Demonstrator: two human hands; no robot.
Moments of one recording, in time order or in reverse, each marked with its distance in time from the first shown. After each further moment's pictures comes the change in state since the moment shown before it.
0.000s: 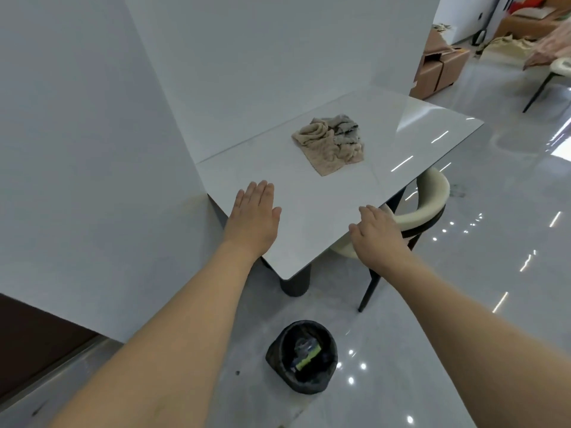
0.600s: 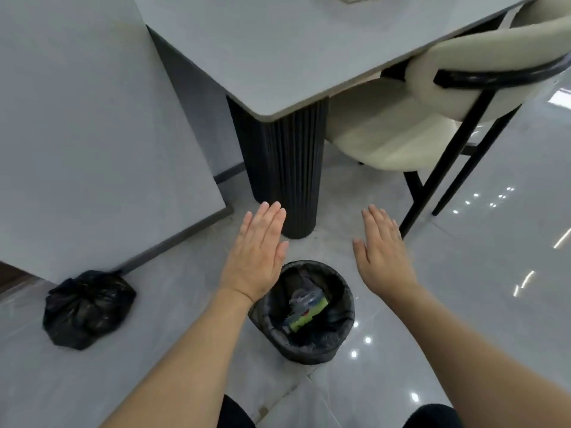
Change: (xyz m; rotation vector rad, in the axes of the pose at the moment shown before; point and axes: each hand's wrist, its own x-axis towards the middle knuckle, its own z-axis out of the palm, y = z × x) left_hand -0.142 -0.061 0.495 -0.053 0.157 0.209; right_hand -0.070 0.199 0.460 -0.008 -0.001 -0.131
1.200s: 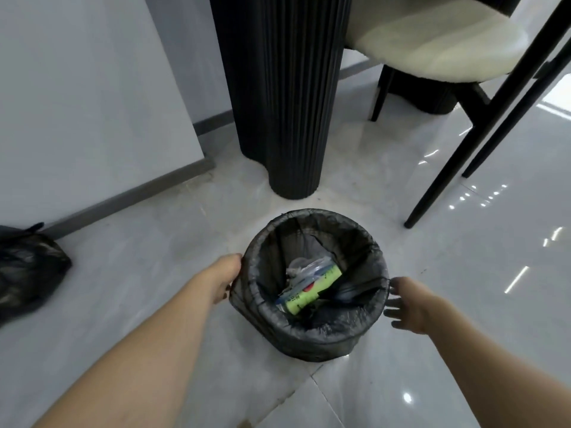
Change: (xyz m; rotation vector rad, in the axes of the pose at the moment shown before) left_hand -0.096 -0.100 0.277 -0.942 -0.574 -1.316; right_hand -0.052 0.153 0.282 0.913 -0.508 1.193
